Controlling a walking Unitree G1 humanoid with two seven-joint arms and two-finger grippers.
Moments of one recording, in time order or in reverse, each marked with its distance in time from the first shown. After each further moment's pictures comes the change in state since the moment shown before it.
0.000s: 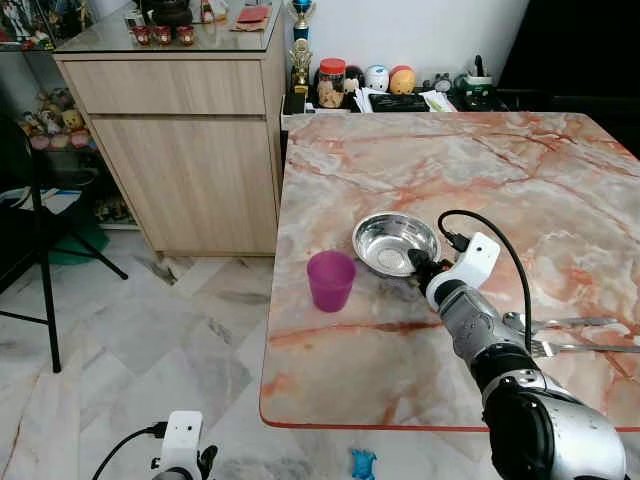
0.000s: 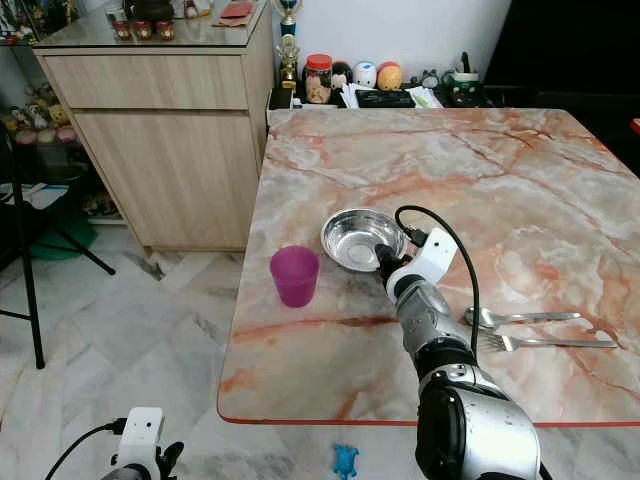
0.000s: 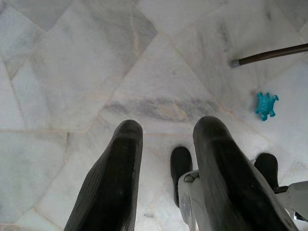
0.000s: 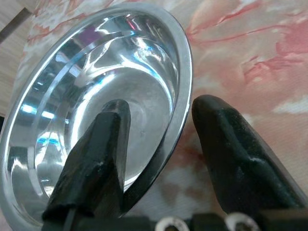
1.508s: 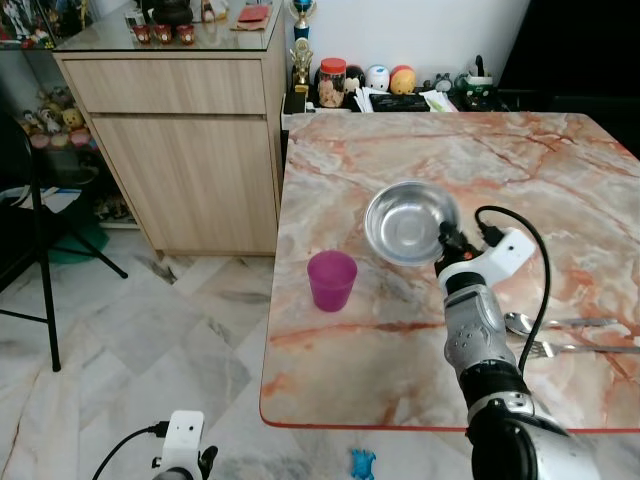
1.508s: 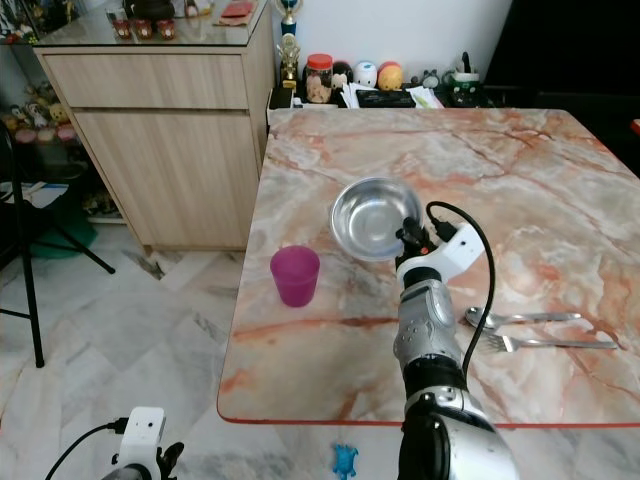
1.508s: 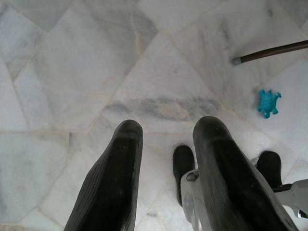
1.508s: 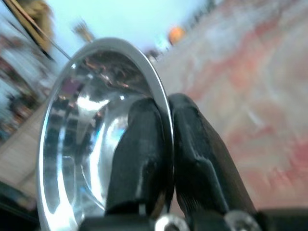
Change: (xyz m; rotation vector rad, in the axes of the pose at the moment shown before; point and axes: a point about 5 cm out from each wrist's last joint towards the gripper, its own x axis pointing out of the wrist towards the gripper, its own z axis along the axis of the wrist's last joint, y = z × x) left arm 0.000 0.000 0.000 0.022 0.002 0.002; right arm -0.024 0.014 0.033 0.132 -0.503 0.181
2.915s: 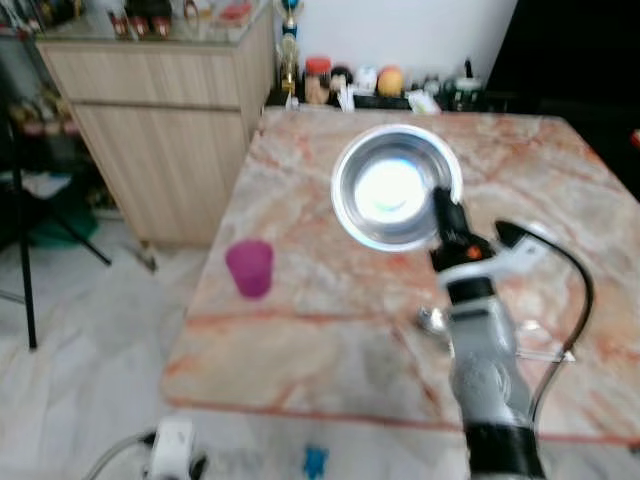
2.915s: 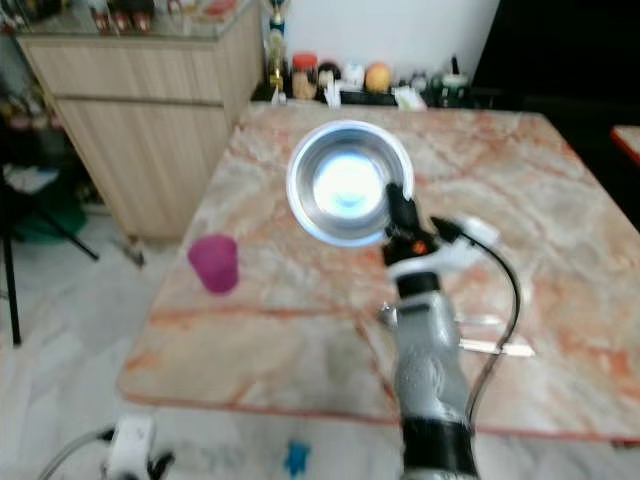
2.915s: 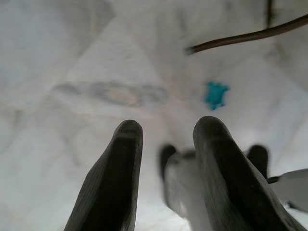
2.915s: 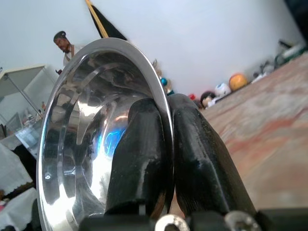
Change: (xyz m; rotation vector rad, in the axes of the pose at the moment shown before) left arm -0.003 0.000 -0.012 -0.020 0.026 0.000; right arm -0.041 0.042 0.020 0.010 -0.061 0.297
